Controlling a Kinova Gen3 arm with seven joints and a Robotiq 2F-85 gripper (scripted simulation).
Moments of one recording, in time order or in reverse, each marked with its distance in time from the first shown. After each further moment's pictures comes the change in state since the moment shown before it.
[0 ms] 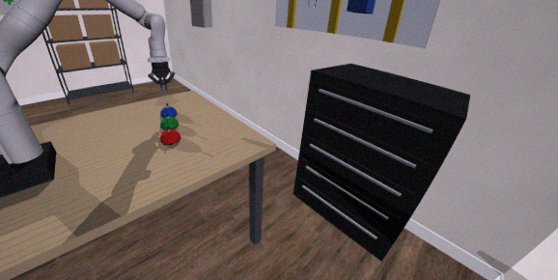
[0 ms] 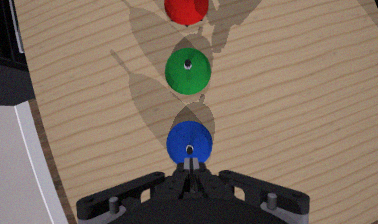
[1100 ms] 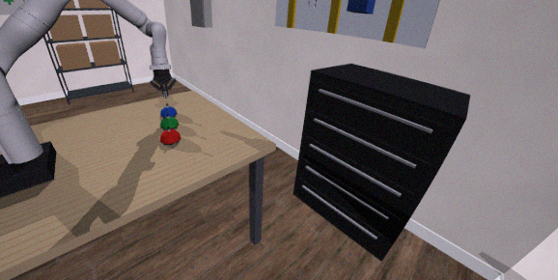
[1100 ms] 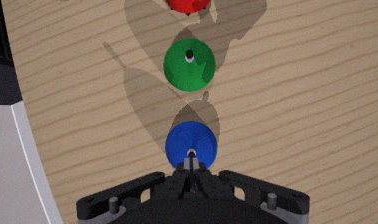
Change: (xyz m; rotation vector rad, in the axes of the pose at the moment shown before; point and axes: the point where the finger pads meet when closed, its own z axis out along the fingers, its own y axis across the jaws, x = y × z) arm -0.001 -0.002 0.034 0.006 -0.003 0.000
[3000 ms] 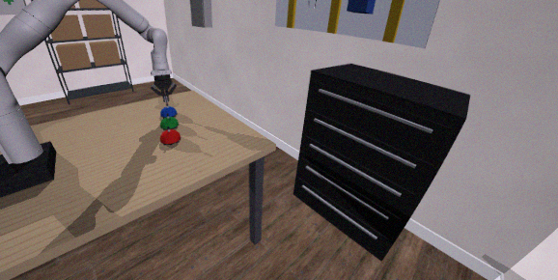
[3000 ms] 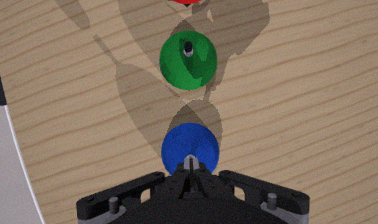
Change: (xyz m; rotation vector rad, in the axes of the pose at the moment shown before) arm 0.001 0.001 0.027 -0.006 0.003 0.000
